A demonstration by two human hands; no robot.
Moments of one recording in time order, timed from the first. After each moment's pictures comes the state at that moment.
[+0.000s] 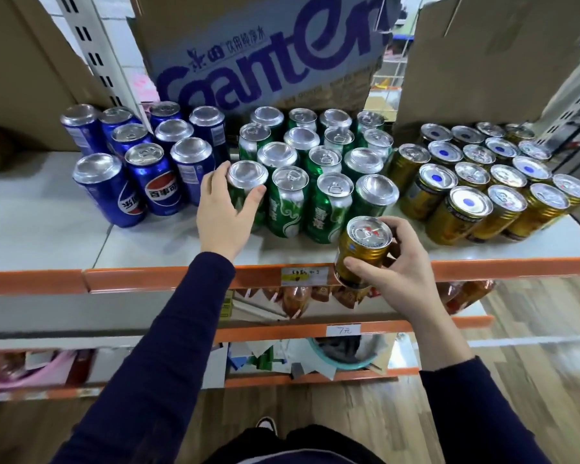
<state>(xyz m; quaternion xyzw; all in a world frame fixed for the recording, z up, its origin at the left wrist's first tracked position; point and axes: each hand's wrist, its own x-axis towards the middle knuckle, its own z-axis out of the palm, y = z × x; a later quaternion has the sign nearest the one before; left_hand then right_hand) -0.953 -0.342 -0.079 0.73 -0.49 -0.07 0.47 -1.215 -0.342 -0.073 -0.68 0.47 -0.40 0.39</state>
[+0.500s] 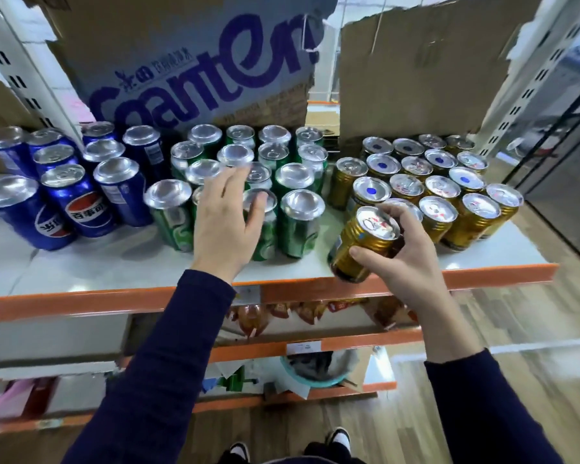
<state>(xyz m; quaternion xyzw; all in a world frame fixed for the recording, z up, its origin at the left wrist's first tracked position) -1.065 -0.365 -0.039 0.69 -0.61 0.05 0.39 -1.313 -0.394 -0.047 -0.68 0.46 -0.43 0.38</state>
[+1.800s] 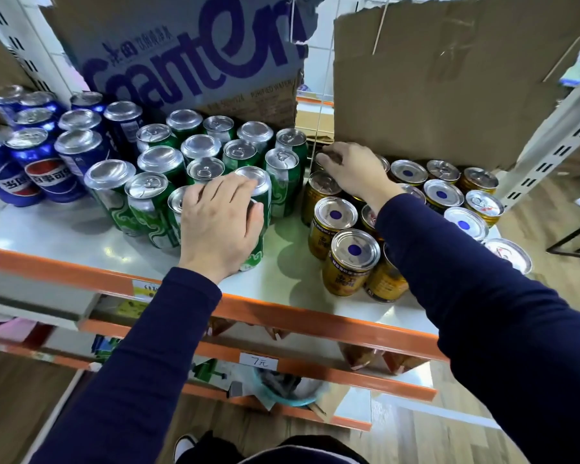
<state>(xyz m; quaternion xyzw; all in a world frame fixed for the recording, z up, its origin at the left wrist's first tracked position) -1.148 -0.424 -0.053 0.78 -0.56 0.20 0.20 -1.278 -0.646 -0.035 -0.89 0.41 -0.16 0.13</state>
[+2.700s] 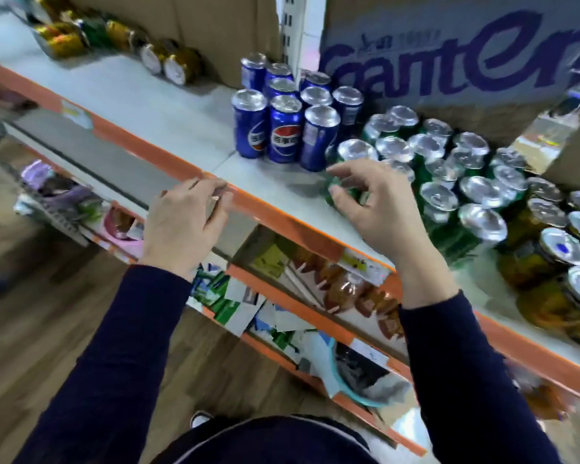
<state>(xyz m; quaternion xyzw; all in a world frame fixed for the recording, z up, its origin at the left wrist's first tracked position) -0.945 -0.149 -0.055 0.87 -0.39 0.13 0.28 -1.102 -0.351 -0.015 -0.92 0.14 -0.30 0.22</state>
